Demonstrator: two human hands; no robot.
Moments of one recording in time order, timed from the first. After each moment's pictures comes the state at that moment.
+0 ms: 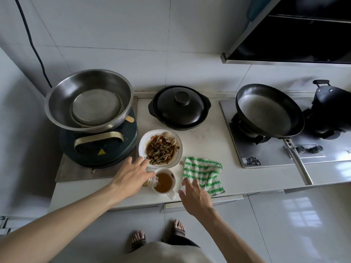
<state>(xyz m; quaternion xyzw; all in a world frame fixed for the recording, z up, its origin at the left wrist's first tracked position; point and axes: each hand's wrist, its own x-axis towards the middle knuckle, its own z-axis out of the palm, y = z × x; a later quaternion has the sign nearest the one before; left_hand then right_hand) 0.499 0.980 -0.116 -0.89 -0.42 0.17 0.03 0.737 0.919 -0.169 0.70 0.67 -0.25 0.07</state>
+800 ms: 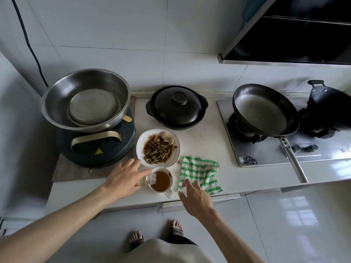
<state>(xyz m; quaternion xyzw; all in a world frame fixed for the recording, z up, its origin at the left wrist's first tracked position) 0.484 0.973 -0.125 -0.88 -0.47 0.07 -0.05 0.746 0.911 -0.161 0.71 0.65 -0.27 0.04</state>
